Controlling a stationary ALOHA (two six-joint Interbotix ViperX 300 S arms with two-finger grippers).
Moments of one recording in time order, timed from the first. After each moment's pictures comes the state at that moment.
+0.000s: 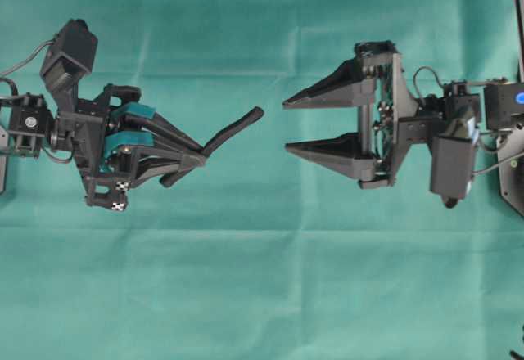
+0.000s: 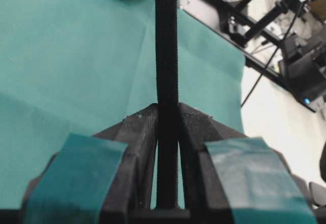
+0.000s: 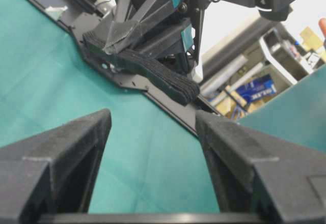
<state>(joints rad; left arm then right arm) -0.06 -0.40 0.93 -0.02 -0.38 -0.59 -0.07 -0.31 0.86 -0.26 -0.56 -0.35</state>
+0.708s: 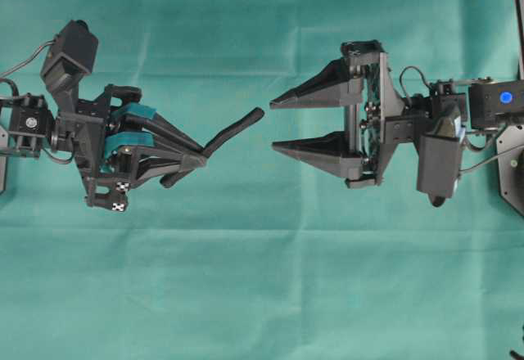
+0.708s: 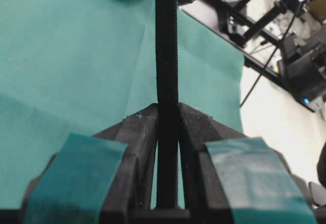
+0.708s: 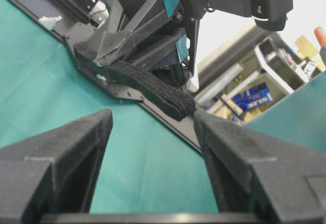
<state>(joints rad) -0.06 -0.40 0.93 -0.02 -0.39 -0.59 -0.07 -0.25 0.83 -0.26 -0.62 -0.35</state>
